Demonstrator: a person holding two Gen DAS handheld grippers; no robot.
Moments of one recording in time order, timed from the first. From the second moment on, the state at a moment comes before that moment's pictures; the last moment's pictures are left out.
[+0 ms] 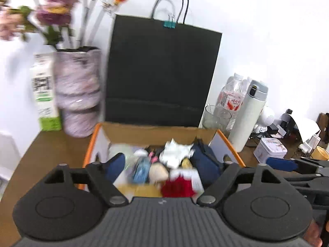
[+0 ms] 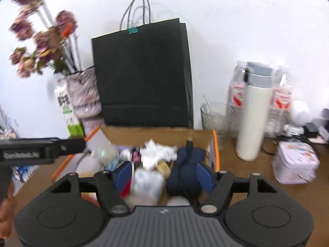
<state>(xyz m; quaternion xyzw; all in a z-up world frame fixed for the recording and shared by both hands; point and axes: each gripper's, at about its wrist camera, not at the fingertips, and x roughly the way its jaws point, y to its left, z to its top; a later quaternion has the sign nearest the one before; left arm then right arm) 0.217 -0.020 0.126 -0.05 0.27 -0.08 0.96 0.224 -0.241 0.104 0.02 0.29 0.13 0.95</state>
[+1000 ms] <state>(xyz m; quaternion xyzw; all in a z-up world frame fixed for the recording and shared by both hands) -0.081 -0.038 0.015 -0.04 0.28 -0.04 0.96 -0.098 -0.247 0.020 -0.02 0.26 0.12 0.96</state>
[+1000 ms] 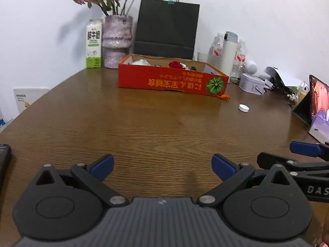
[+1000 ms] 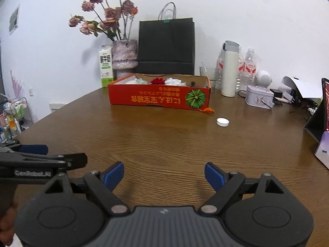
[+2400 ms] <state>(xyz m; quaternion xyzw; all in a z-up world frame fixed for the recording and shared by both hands) 0.226 -0.240 -0.012 0.00 0.33 0.01 0.94 0.161 -0.400 0.008 0.07 0.26 0.09 0.96</state>
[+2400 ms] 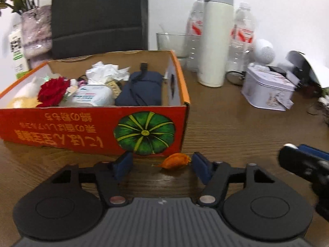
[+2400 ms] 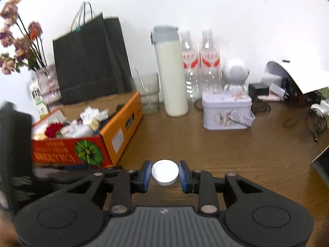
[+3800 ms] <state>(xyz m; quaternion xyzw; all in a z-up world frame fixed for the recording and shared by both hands) -0.072 -0.015 0.036 -0.07 0.23 -0.09 0.97 -0.076 -0.207 0.038 0.01 0.26 0.17 0.95</state>
